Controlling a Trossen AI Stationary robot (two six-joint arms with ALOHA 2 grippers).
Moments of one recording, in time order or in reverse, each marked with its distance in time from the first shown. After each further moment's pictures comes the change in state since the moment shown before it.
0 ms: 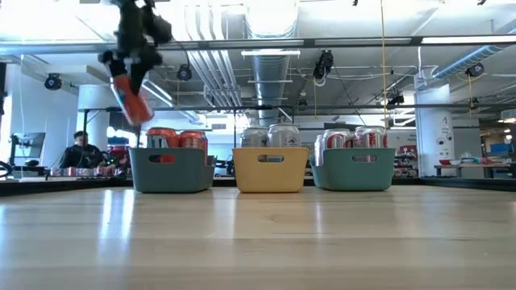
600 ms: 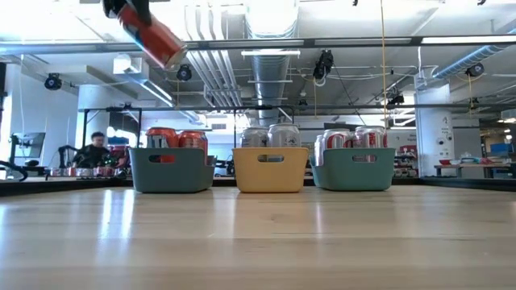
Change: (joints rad) left arm -0.618 -0.293 -0.001 0.005 0.142 -0.263; right arm -0.011 0.013 -0.051 -0.021 0.010 0.028
